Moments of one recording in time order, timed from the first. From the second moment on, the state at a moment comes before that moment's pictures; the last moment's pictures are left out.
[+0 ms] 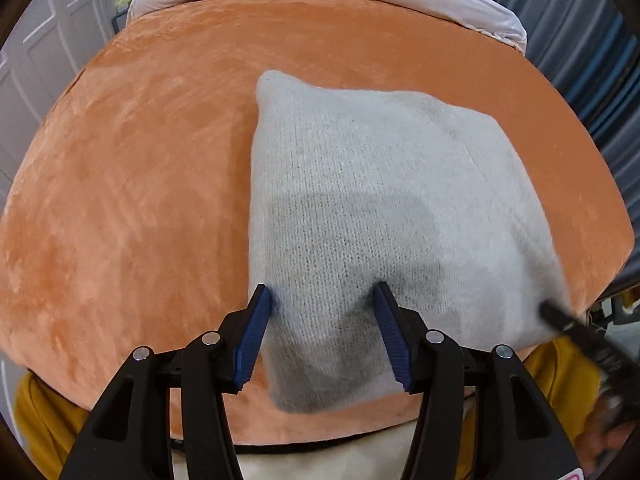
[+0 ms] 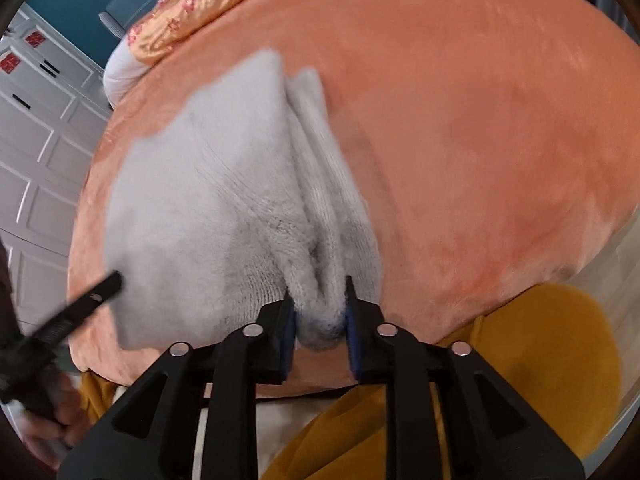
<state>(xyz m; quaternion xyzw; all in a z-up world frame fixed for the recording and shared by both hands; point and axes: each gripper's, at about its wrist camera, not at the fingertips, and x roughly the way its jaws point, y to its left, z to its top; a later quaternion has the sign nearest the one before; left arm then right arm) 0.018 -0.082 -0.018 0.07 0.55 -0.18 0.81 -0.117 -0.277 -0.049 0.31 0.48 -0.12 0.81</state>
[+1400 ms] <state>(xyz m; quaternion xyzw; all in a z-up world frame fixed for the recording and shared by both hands) 0.022 -0.086 -0.031 0.08 0.56 -0.16 0.81 -0.083 -0.228 -0.052 0.14 0.53 -0.12 0.83</state>
